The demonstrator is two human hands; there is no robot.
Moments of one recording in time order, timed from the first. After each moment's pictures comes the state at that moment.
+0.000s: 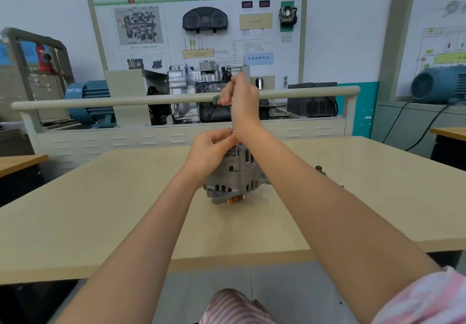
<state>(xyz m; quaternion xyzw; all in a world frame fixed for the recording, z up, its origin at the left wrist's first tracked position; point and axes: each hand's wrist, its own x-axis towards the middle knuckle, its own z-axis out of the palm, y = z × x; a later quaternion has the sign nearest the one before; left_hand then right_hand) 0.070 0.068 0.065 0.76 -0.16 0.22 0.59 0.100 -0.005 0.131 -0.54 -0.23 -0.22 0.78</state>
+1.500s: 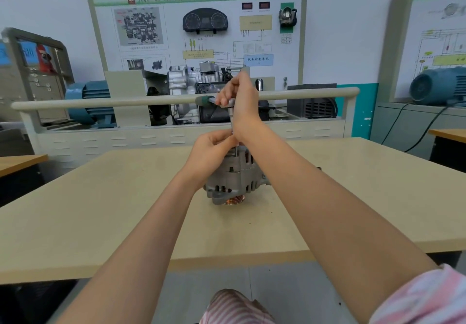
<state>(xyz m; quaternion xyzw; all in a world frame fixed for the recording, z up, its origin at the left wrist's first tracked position) 0.068 0.069 0.065 0.77 -0.17 0.20 0.58 0.096 -0.004 0.136 -0.49 -0.23 -0.15 0.83</state>
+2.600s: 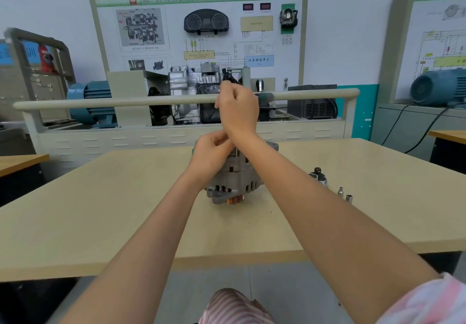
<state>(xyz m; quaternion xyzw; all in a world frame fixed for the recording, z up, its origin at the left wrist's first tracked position) 0.067 0.064 0.064 0.79 -0.12 0.24 0.55 0.087 0.002 0.121 -0.68 -0.21 -0.38 0.60</state>
